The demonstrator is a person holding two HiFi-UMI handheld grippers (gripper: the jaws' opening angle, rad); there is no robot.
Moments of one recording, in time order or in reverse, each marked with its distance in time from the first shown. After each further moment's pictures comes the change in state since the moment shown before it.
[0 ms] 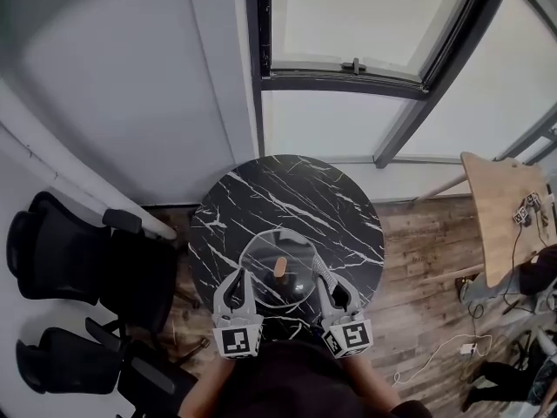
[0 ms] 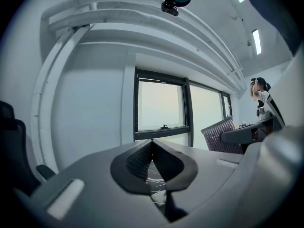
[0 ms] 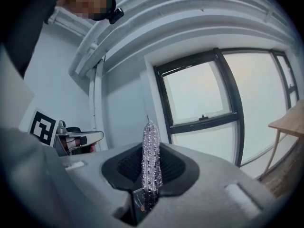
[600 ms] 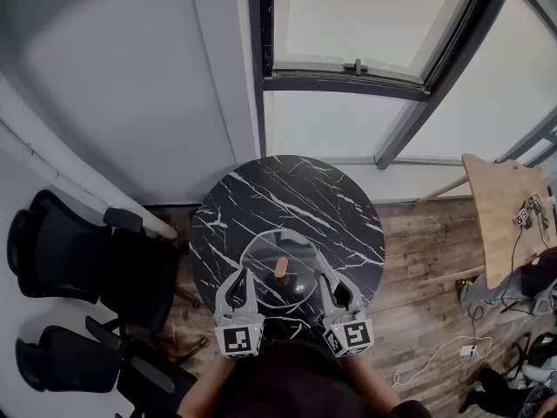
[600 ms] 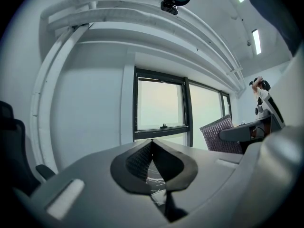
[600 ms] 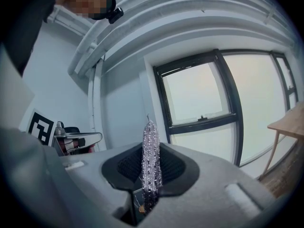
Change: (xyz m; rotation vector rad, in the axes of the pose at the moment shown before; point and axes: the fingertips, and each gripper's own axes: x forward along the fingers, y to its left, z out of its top) left arm 0.002 -0.003 -0.004 0.015 0.008 -0.009; right arm 0.002 -0.006 0.000 -0.001 -0.004 -0.010
